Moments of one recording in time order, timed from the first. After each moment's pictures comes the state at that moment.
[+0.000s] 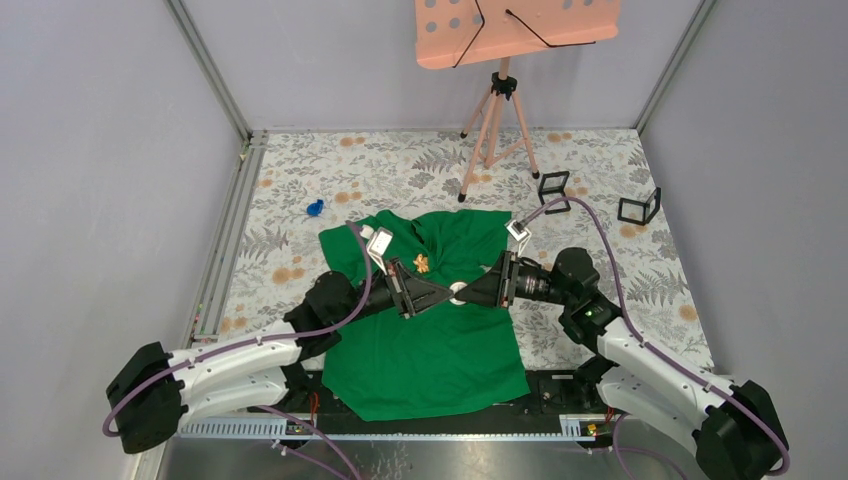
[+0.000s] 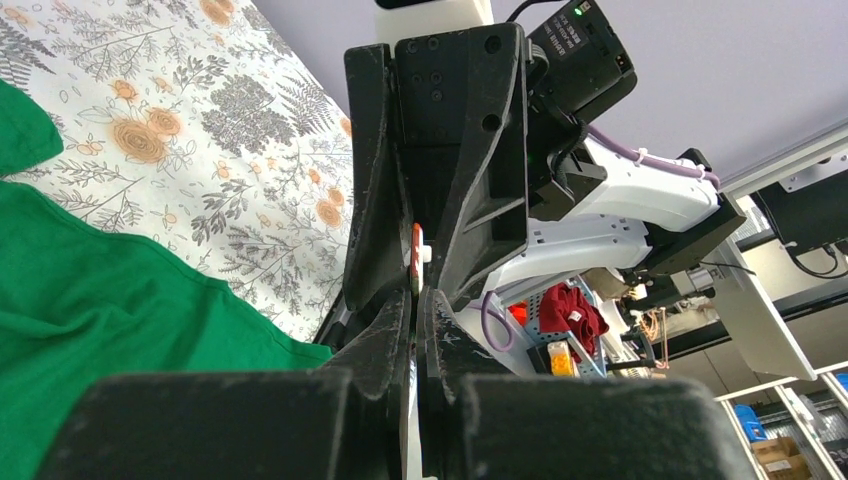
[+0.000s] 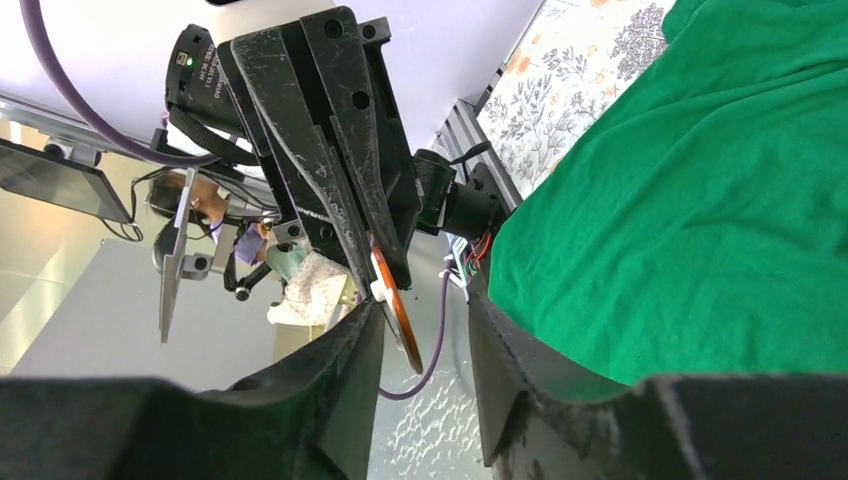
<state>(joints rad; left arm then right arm) -0.95 0.92 0.38 0.64 0.28 -0.91 0.61 0.85 0.40 0.41 -0.74 1.03</state>
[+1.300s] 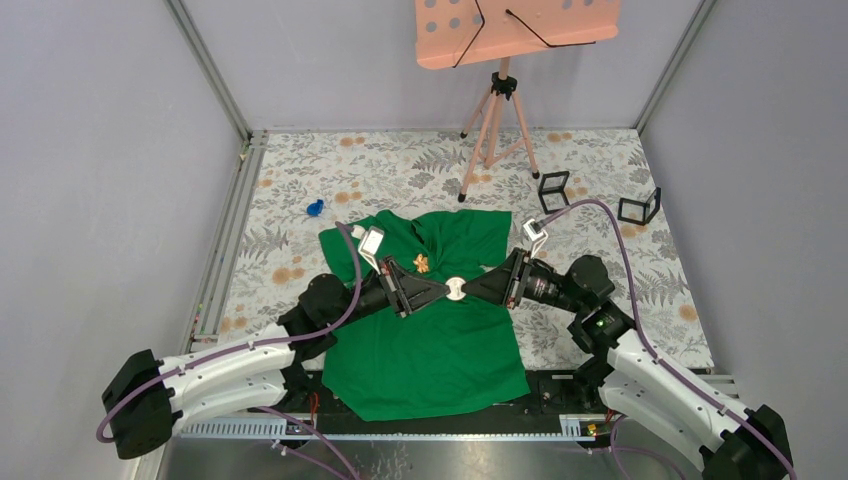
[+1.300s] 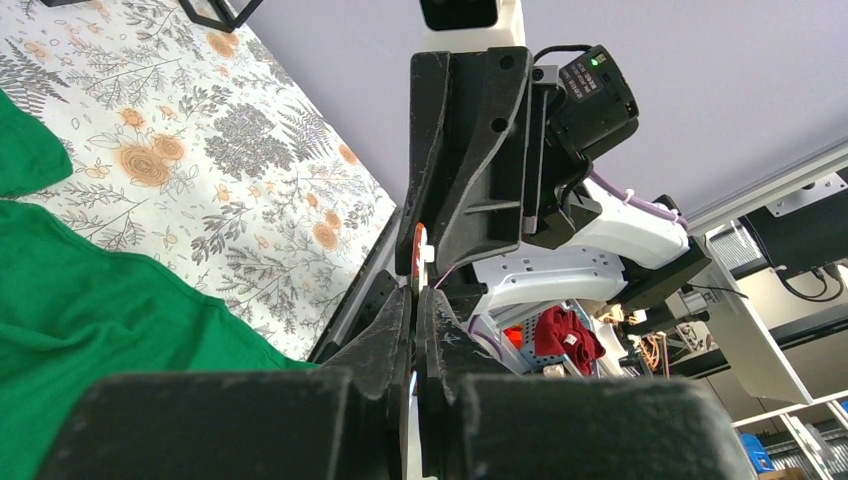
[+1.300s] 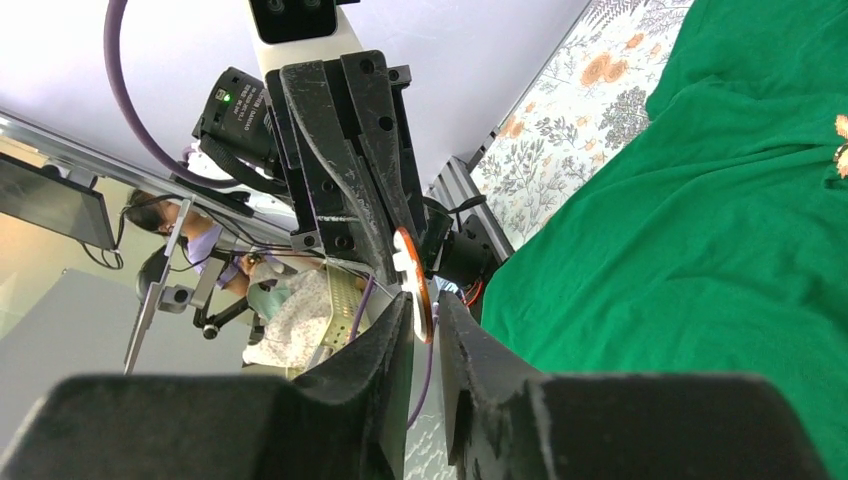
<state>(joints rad) -0.97 0.85 0.38 0.61 0.21 -0.92 0.62 0.70 0.39 0.37 -0.62 0.99</state>
